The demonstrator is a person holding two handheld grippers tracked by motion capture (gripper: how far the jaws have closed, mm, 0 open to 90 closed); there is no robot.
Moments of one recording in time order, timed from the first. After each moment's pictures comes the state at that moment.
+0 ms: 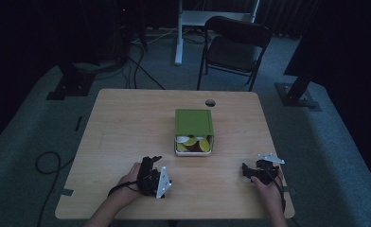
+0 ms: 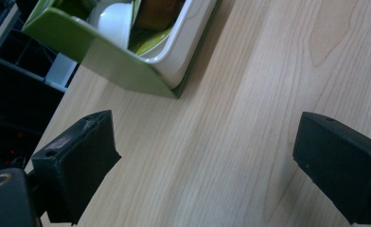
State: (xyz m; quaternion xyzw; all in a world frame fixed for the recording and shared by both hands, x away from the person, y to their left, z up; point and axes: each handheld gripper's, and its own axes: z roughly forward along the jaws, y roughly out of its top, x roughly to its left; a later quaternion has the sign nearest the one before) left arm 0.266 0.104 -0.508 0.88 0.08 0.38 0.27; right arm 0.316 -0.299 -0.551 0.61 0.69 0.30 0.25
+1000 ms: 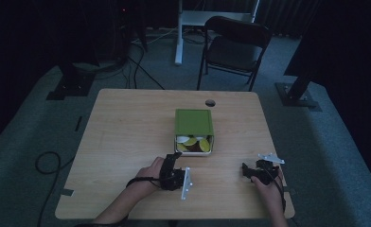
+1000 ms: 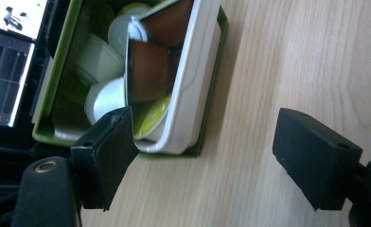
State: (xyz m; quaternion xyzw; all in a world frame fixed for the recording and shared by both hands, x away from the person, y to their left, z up) left arm 0.281 0.041 -0.518 0.86 0.00 0.47 0.21; right arm 0.316 -0.299 -0.551 0.61 0.69 0.30 0.25
